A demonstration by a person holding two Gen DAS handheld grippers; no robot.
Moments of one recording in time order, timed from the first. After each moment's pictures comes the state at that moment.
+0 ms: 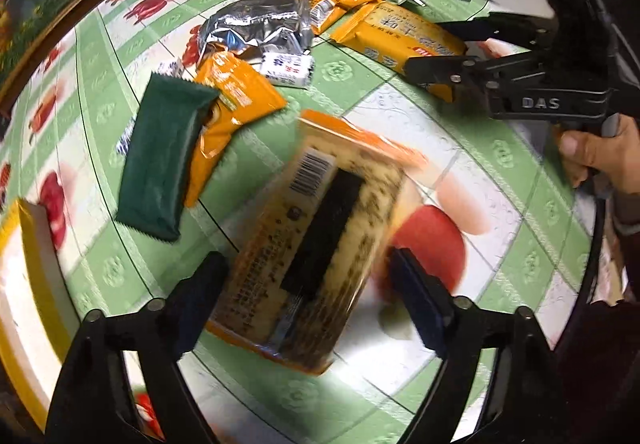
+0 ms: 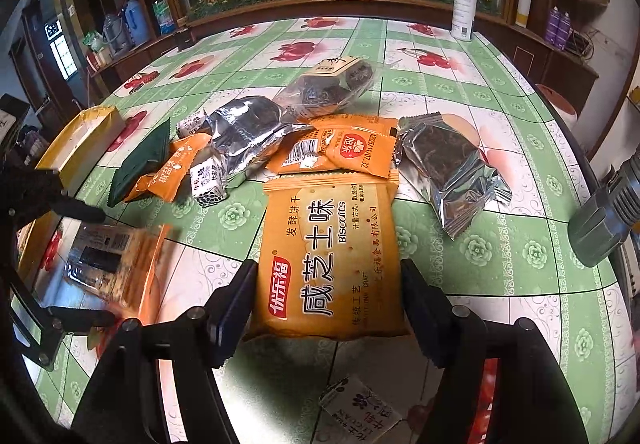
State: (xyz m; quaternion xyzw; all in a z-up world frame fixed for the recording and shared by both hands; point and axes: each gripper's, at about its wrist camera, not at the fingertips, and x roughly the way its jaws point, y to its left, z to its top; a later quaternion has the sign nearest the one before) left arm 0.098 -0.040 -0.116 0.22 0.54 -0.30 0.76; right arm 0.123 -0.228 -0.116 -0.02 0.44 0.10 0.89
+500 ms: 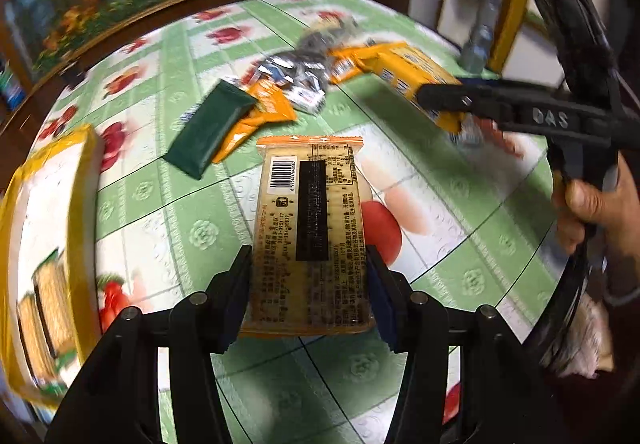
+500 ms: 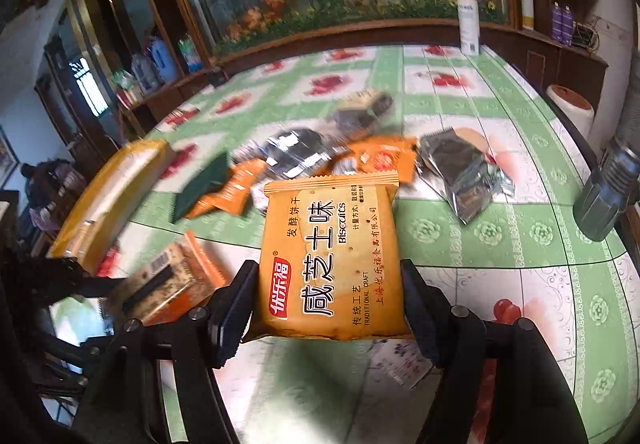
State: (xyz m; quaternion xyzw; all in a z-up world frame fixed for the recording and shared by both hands) left arm 0.029 -0.019 -0.081 0.10 0.46 -0.20 0.86; right arm 0.080 -0.234 -0.081 0.05 0.38 0.17 0.91
